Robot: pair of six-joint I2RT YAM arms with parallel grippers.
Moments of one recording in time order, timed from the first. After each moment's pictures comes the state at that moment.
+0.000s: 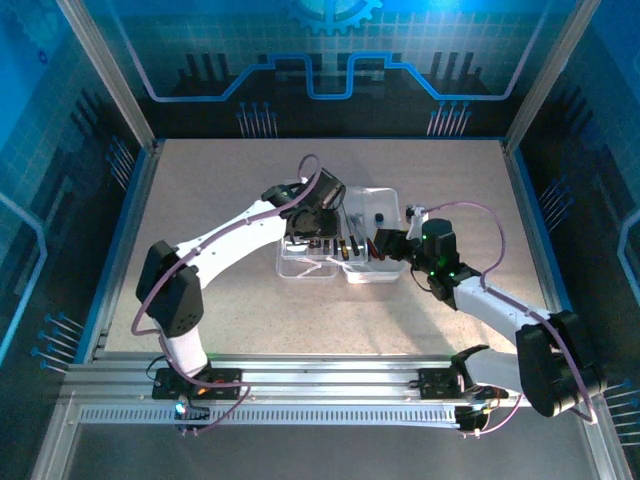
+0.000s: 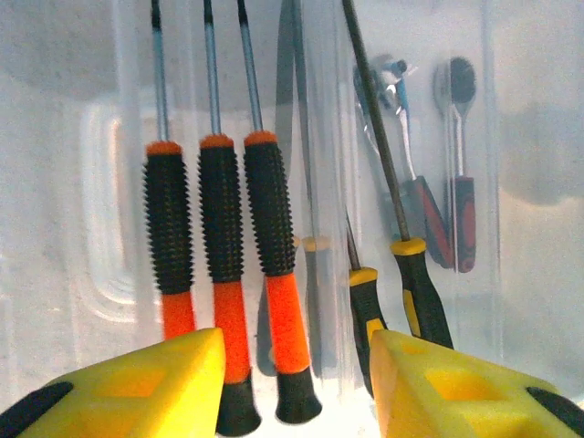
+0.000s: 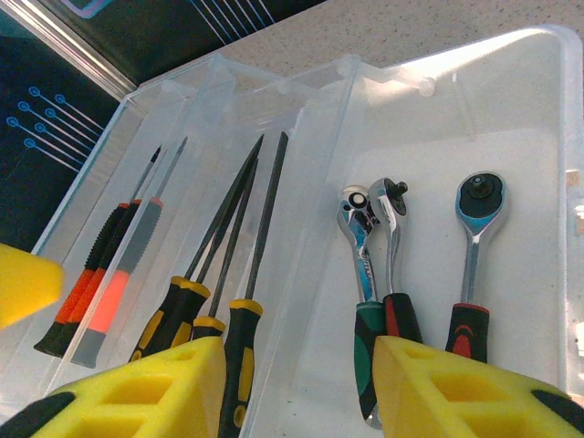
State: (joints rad) left arm -0.69 1.76 1.55 -0.85 -0.12 -0.74; right arm 0.35 1.21 0.50 0.28 -0.23 0.51
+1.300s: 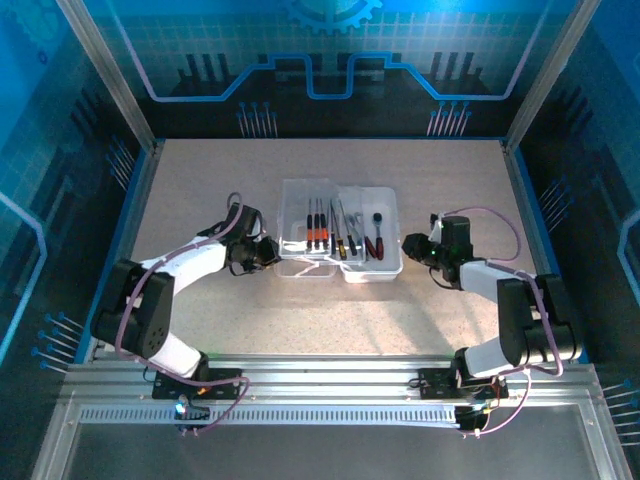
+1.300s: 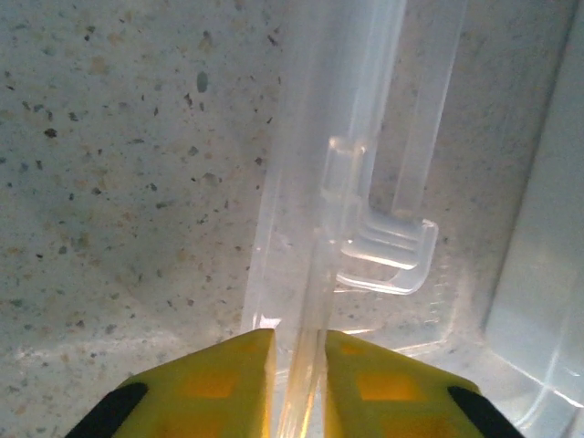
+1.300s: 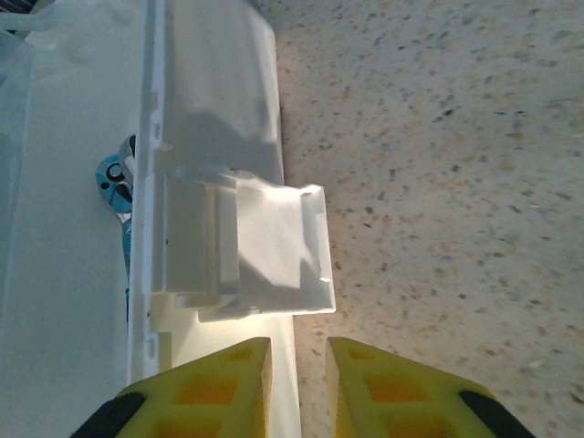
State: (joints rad) left arm -0.28 1.55 0.81 -0.35 0.33 -0.69; right arm 0.09 1.47 0.53 0.20 -0.35 0.57
